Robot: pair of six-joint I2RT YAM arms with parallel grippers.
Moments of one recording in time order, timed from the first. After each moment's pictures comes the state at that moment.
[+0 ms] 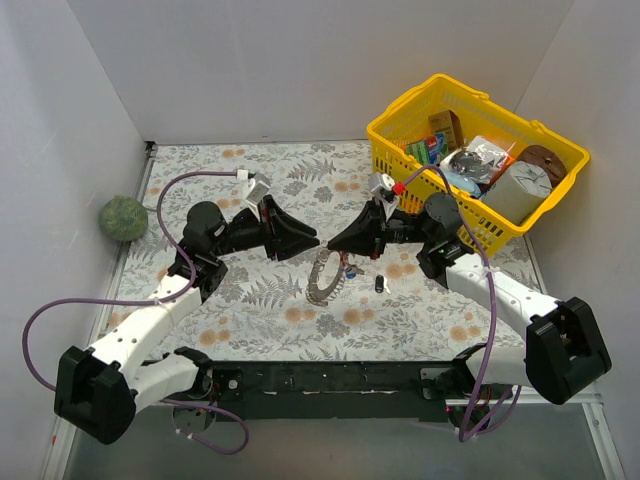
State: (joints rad) left arm -0.46 1.04 0.74 0.40 0.83 -0.53; right arm 0.56 1.27 0.77 0.69 -1.07 0.41
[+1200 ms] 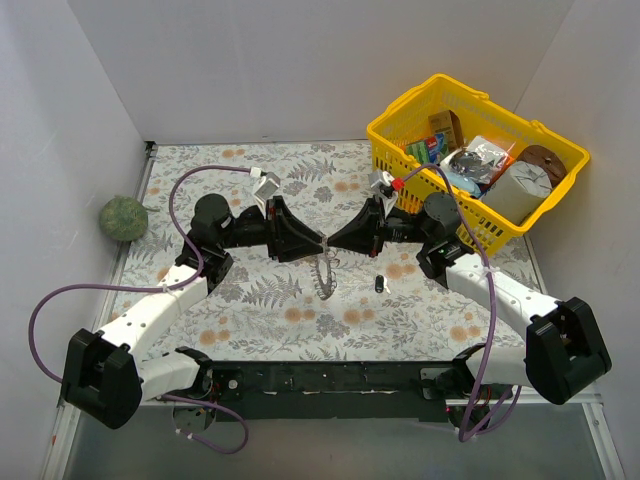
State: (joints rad) left arm -0.45 1.14 0.78 0.46 1.03 -0.60; right arm 0.56 1.26 0.77 0.68 -1.02 0.46
